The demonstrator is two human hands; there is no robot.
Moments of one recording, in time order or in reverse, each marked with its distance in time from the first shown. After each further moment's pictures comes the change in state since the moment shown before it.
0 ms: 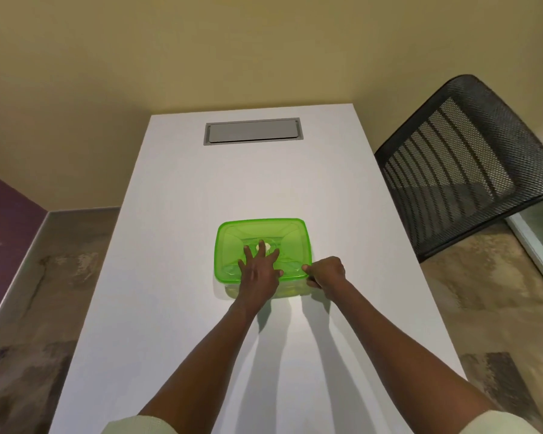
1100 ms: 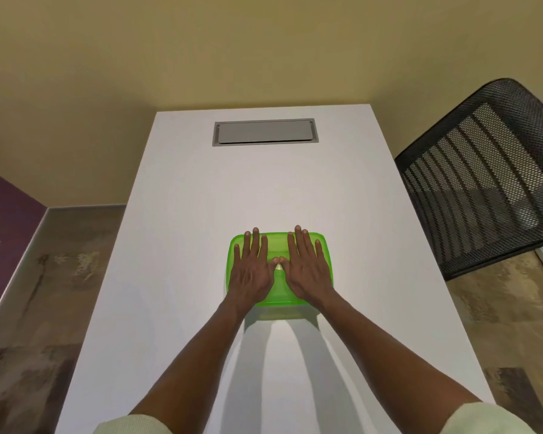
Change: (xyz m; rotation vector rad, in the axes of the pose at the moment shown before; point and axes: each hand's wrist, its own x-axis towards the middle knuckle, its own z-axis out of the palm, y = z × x) left_hand 0.058 -0.064 -0.005 0.132 0.160 0.086; right_hand 0.033 -0.027 0.079 -1.000 0.180 -0.889
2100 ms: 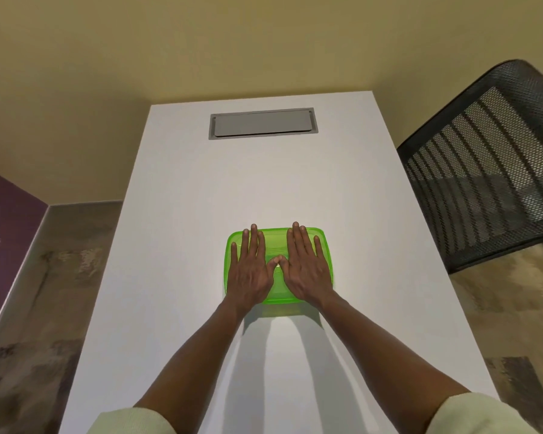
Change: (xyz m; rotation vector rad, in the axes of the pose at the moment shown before) left_hand -0.004 0.004 0.001 0.056 -0.040 -0.029; right_hand 0.000 0.007 0.017 0.004 0.026 0.012
